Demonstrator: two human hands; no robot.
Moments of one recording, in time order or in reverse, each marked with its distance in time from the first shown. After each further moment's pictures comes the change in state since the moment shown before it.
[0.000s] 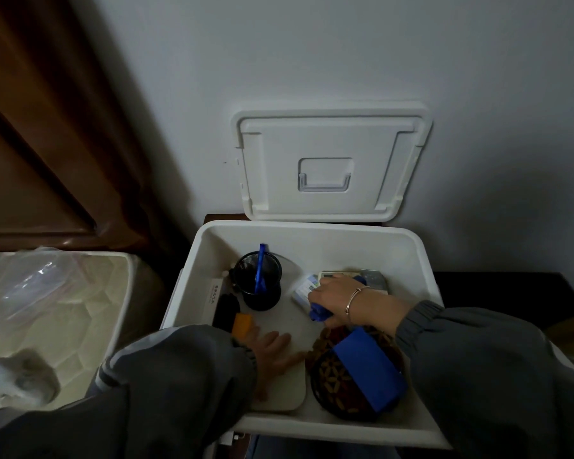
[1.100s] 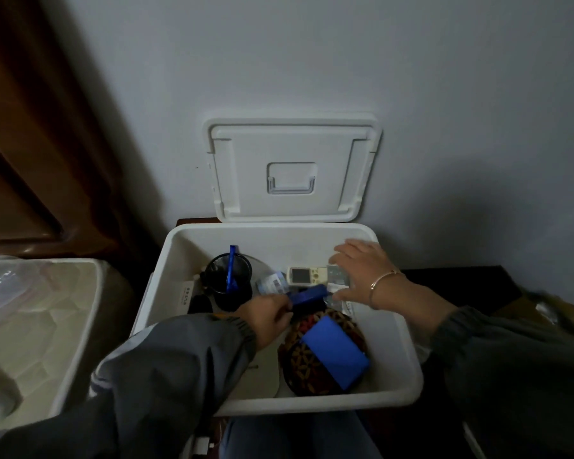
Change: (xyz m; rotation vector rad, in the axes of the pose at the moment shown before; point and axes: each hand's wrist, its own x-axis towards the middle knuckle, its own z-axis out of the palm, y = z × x) left_hand 0.009 0.018 -0.043 -0.634 0.717 -0.159; right_hand -0.101 0.017 -0.027 0.079 0.234 0.437
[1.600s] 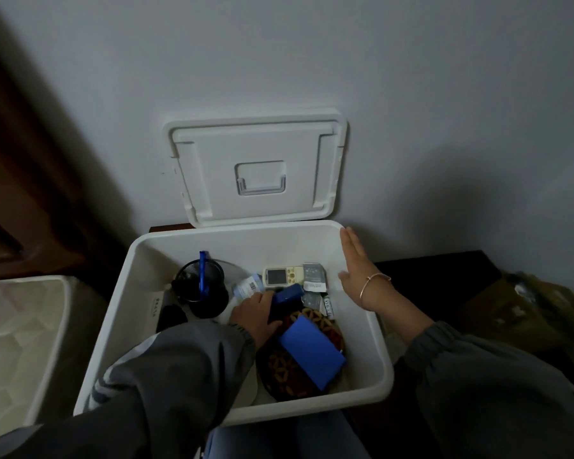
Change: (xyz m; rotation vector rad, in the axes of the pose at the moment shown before) left_hand 0.035 0.019 0.035 0.066 -0.083 -0.191; right_hand -0.025 0.015 0.019 0.668 0.119 0.360
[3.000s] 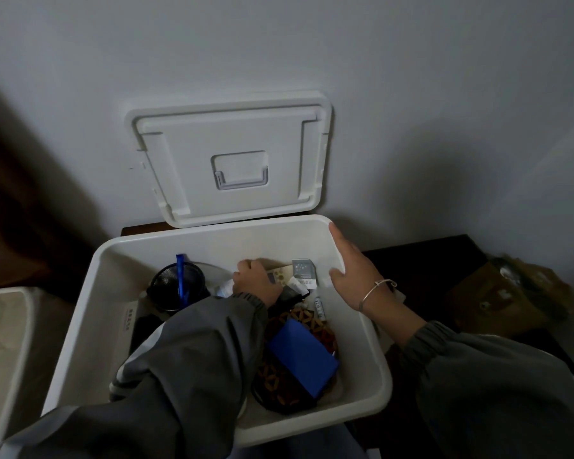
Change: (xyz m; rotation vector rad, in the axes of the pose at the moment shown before) left_hand 0.058 0.036 -0.020 -0.174 0.115 -0.257; right_hand 0.007 0.023 0.013 0.172 0.147 -0.022
